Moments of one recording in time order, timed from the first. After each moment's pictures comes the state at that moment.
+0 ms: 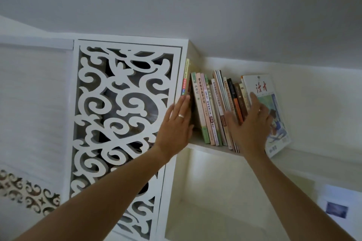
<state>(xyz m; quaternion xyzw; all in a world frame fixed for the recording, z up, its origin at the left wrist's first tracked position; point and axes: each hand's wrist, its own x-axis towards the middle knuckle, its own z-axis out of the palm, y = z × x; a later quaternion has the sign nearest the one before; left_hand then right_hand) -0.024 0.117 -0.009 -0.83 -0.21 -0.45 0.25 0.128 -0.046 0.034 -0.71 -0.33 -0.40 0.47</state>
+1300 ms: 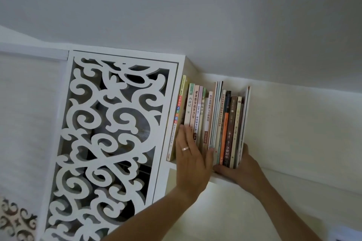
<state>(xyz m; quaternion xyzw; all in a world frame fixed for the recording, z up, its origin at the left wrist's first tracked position) 0.059 0.062 -0.036 -0.69 -0.18 -0.69 -0.13 0.175 -0.056 0.004 -0.72 -0.53 -0.08 0.45</state>
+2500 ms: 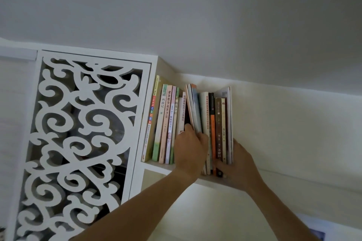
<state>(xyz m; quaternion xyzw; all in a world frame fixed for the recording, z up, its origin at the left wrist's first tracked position) 0.085 0.014 0.033 -0.73 -0.26 -0.58 -0.23 0.205 -0.098 0.016 -0.67 -0.55 -0.17 0.47</state>
